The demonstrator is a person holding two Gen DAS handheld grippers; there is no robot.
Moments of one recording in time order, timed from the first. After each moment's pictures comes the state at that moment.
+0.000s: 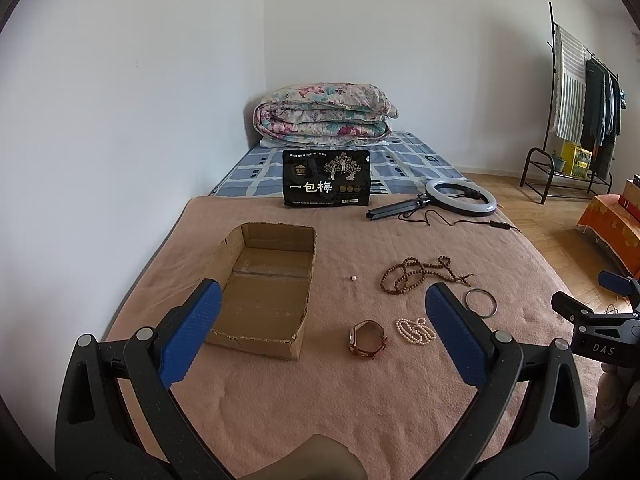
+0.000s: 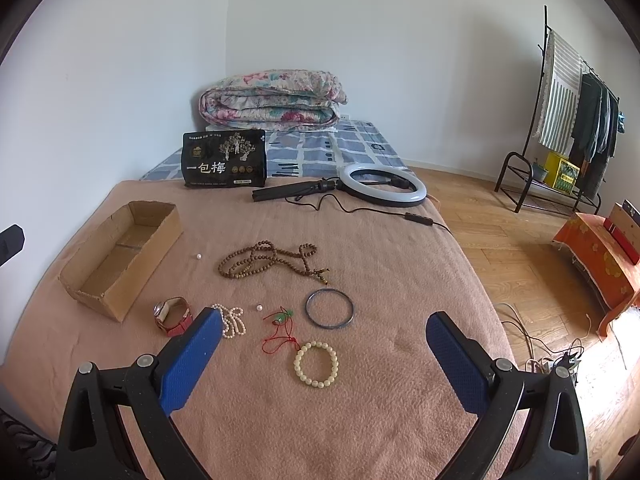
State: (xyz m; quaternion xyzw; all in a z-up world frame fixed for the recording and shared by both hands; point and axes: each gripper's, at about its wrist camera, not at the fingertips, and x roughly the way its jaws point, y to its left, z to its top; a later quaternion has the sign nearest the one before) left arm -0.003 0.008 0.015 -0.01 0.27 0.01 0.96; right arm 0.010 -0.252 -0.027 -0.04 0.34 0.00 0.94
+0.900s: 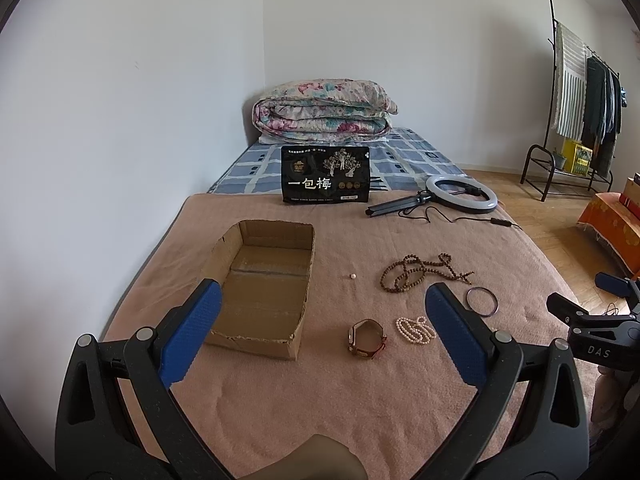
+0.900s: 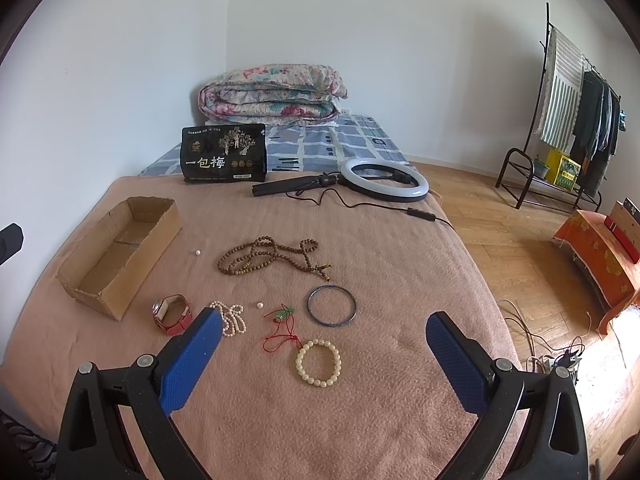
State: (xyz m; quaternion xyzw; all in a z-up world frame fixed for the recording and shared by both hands) left arm -0.005 0.011 0.017 -0.01 0.27 0.01 0.96; right arm 0.015 -0.250 -0.031 -0.04 0.35 0.00 0.94
